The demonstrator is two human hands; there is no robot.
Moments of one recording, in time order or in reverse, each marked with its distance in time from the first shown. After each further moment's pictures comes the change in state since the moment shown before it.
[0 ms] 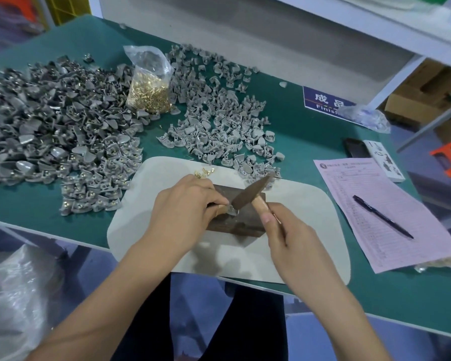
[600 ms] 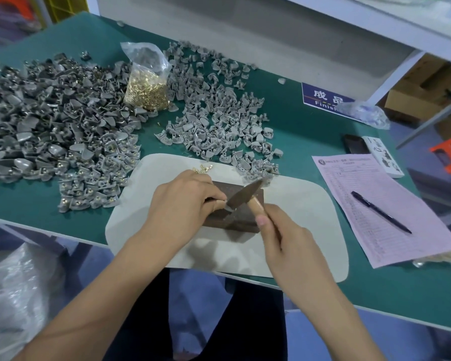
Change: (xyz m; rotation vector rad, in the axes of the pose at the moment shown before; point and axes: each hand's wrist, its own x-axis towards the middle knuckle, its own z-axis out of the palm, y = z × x) left_hand 0.004 0.000 -0.001 0.005 -0.019 -0.005; right_hand -0.012 -0.003 0.006 -0.070 0.044 -0.035
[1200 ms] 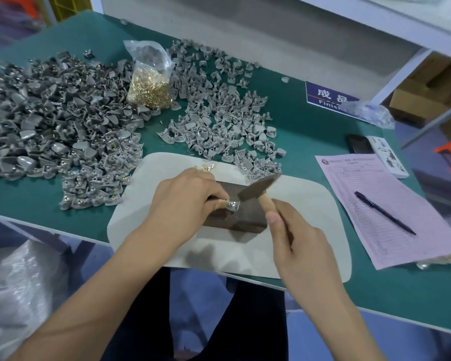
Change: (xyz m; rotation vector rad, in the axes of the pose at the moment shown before) left_hand 0.002 0.001 -0.005 0.028 -0.049 0.009; right_hand -0.002 0.007 0.006 0.023 0.122 0.016
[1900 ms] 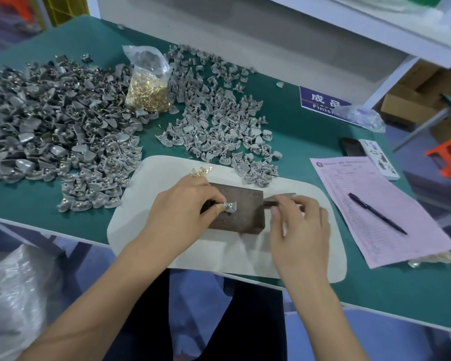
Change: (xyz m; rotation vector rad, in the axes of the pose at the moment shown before) left_hand -0.014 -0.006 0.011 -0.101 0.061 0.028; right_hand 0.018 0.017 0.019 -0.242 0.264 0.039
